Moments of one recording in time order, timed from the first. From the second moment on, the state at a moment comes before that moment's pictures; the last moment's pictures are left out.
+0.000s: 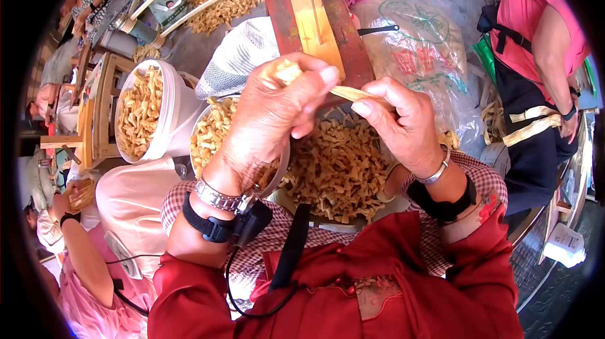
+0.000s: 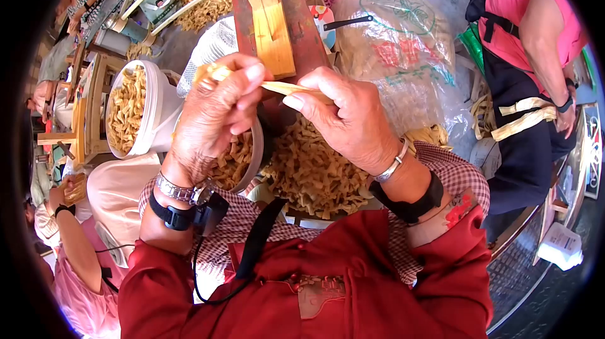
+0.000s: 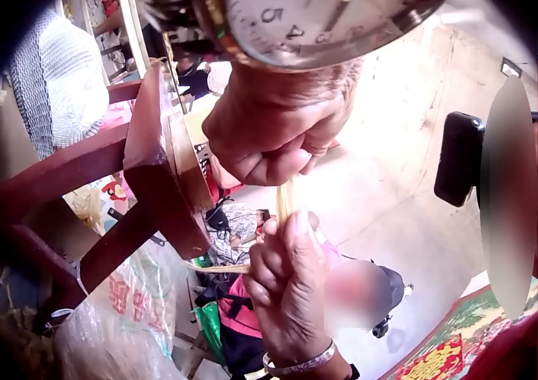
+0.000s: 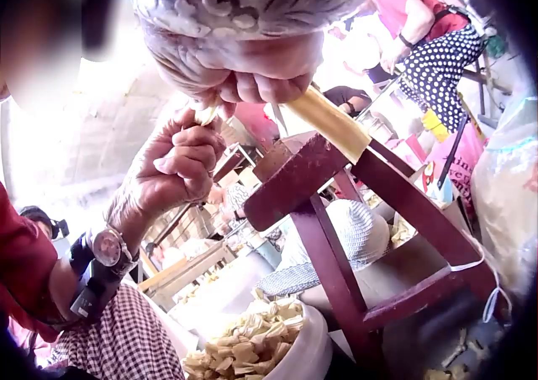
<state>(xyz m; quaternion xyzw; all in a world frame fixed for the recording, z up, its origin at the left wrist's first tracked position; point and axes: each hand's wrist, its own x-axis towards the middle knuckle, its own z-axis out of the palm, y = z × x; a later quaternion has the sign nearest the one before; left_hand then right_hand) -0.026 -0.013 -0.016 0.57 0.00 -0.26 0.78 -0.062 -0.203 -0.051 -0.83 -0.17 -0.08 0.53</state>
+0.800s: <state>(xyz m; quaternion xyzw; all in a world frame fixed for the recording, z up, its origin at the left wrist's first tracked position) -0.026 0.016 -0.009 0.61 -0.24 -0.41 0.64 -0.069 -0.209 -0.043 -0.80 -0.45 -0.32 0.22</state>
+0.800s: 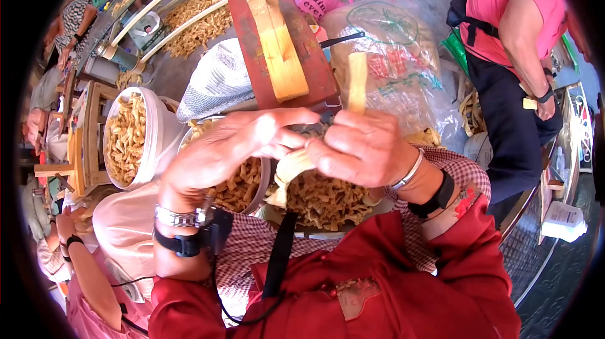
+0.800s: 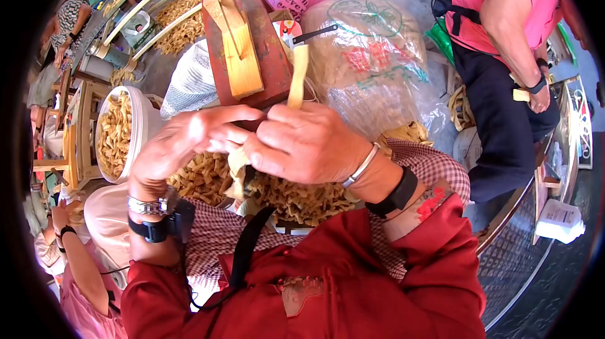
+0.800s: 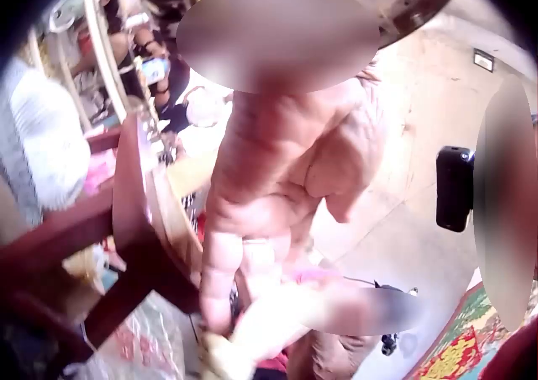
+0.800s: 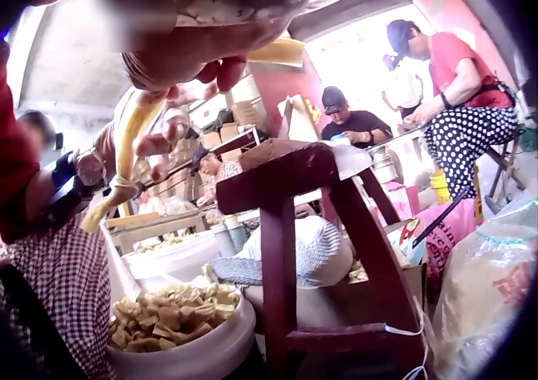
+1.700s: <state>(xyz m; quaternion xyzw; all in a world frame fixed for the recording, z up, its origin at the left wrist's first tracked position) -0.050 -0.029 -0.020 0.73 -0.30 -0.12 0.61 -0.078 -0.189 -0.058 -0.47 -0.06 0.20 0.86</state>
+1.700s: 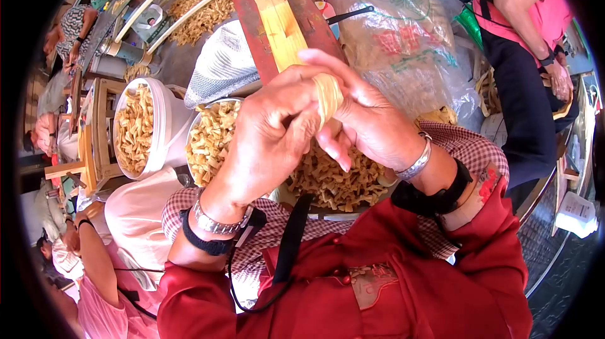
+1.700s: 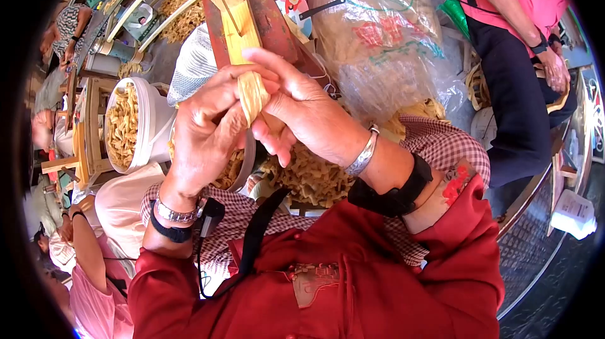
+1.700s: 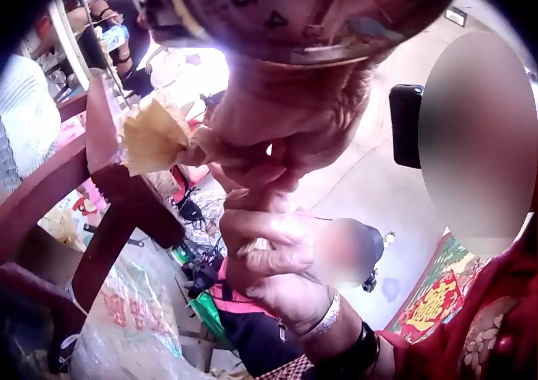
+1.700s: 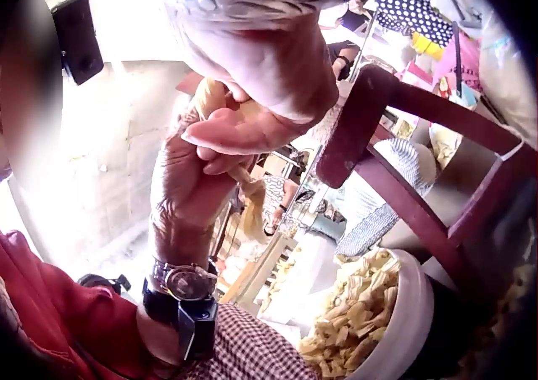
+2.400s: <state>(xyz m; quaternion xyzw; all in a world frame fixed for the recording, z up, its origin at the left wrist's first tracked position) -0.053 -0.039 -0.048 0.57 0.00 -0.22 0.79 -0.090 -0.176 -0.054 -0.74 -0.16 -0.18 0.63</state>
